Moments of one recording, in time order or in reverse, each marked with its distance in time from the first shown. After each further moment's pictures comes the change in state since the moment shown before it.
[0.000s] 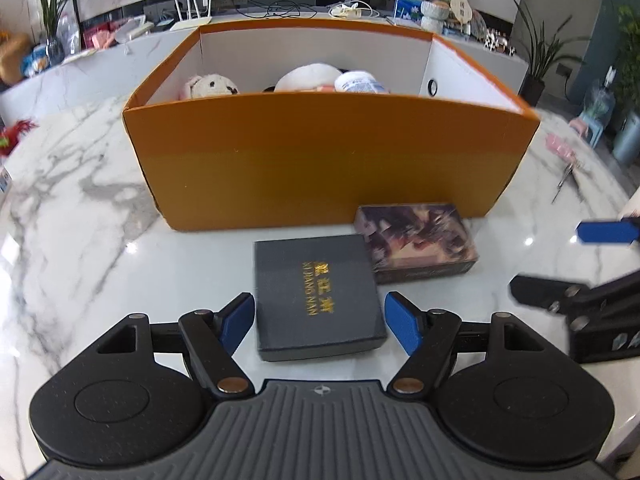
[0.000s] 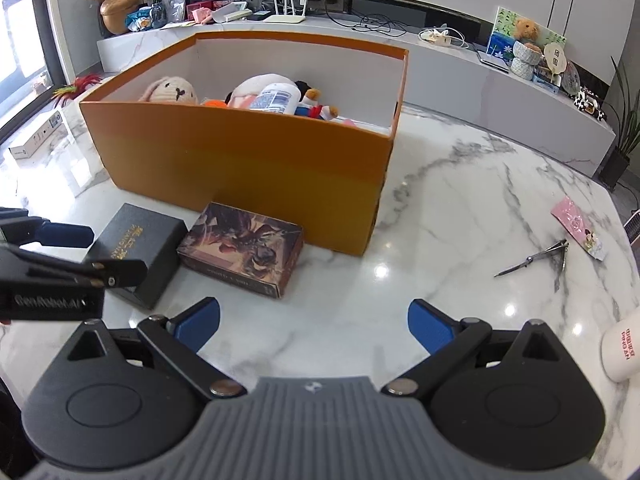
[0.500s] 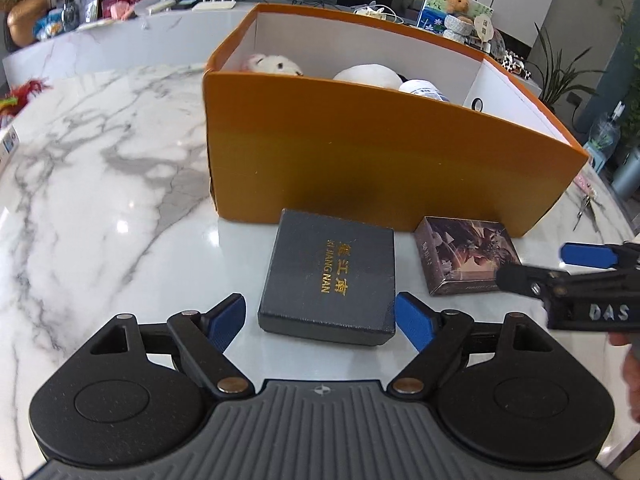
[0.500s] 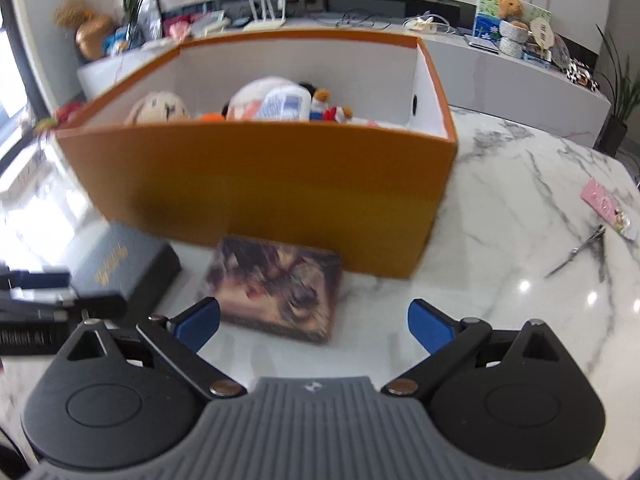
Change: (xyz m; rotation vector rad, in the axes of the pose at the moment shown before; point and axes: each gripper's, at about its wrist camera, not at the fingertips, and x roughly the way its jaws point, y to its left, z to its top) left arm 0.006 0.057 0.000 -0.126 0.003 -0.058; right arm 0.041 0.027 0.021 0.136 -0.023 0.007
